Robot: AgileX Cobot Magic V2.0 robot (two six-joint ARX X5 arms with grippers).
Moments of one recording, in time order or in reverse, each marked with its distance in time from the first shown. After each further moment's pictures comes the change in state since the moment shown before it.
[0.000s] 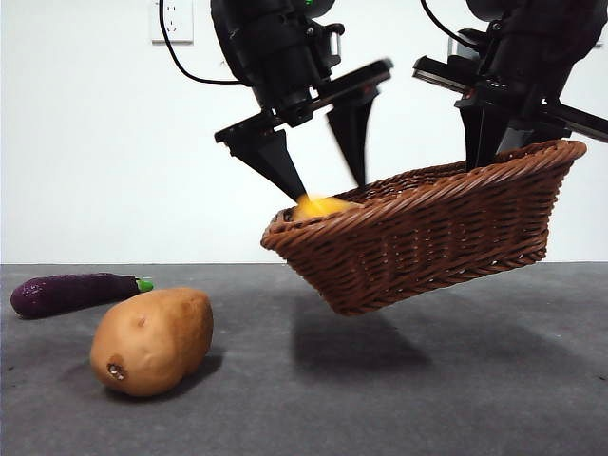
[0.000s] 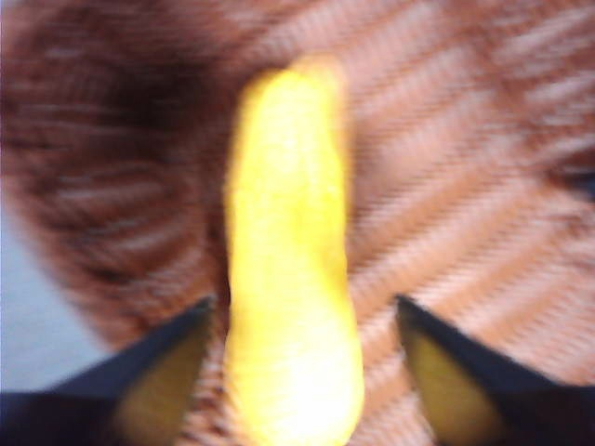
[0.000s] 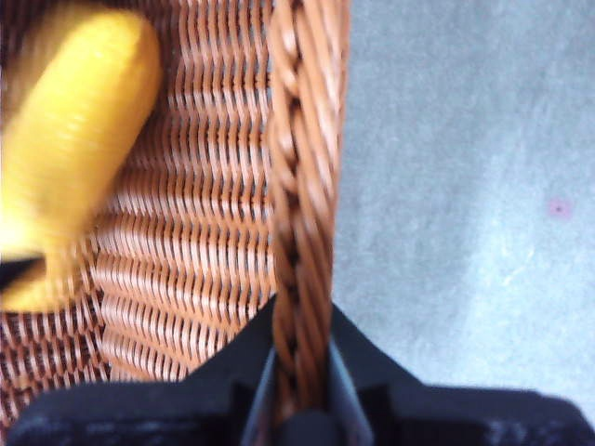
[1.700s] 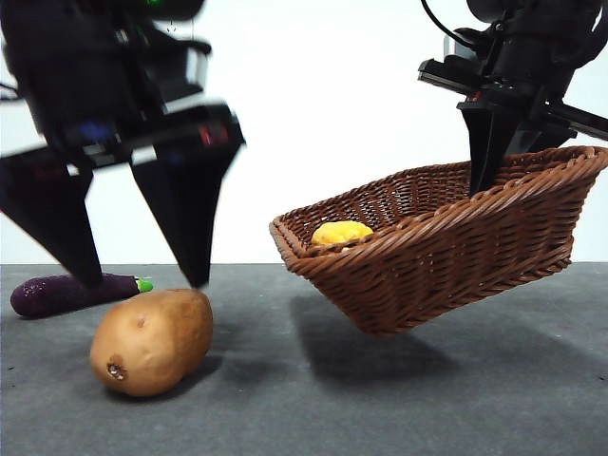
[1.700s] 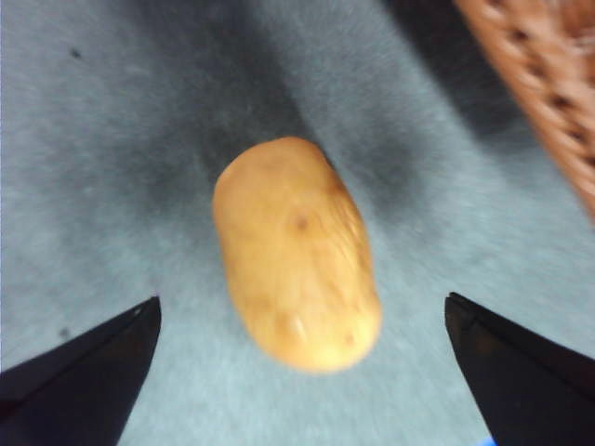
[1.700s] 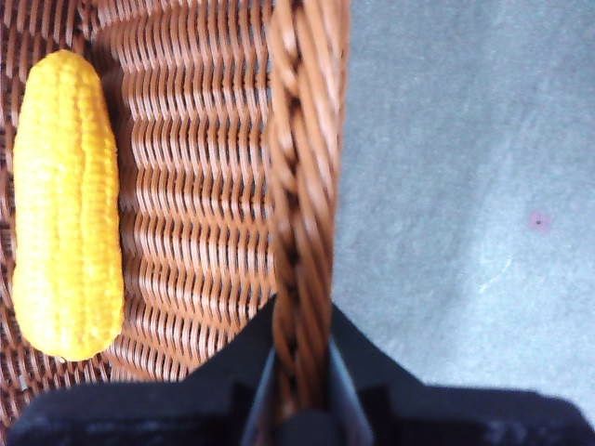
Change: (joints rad) left arm -0.024 -0.477 -0.747 0.093 -0.159 -0.043; right arm 0.000 0.000 -0.001 -0.016 0.023 -0.105
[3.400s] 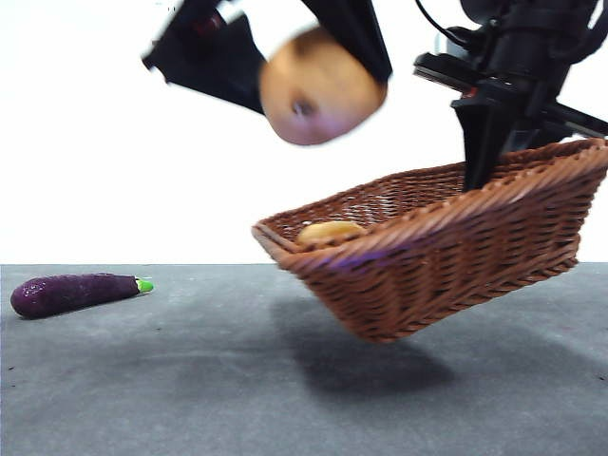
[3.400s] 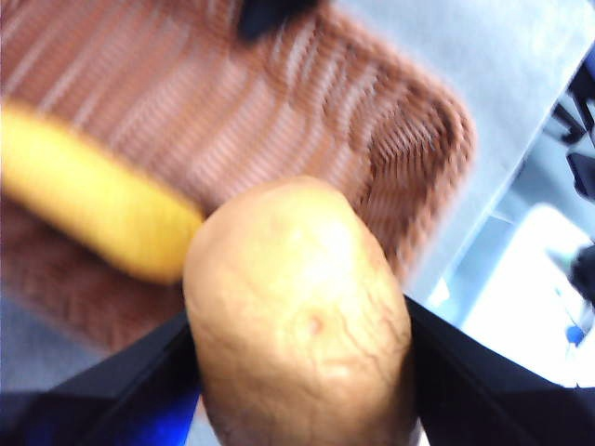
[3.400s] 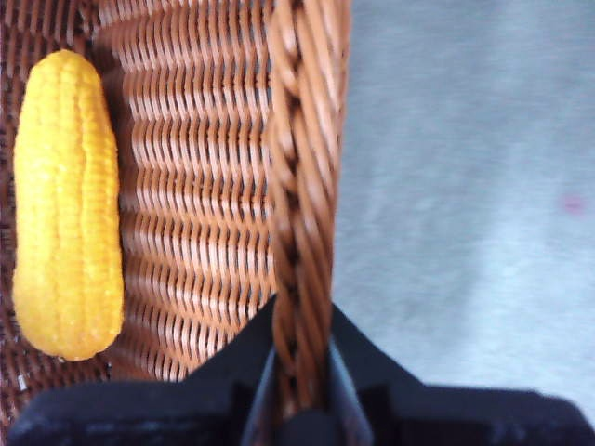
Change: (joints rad) left arm -0.256 -0.165 0.001 0.352 0.095 -0.026; right arm 0.037 0.000 0.000 -0.037 -0.030 -0.029
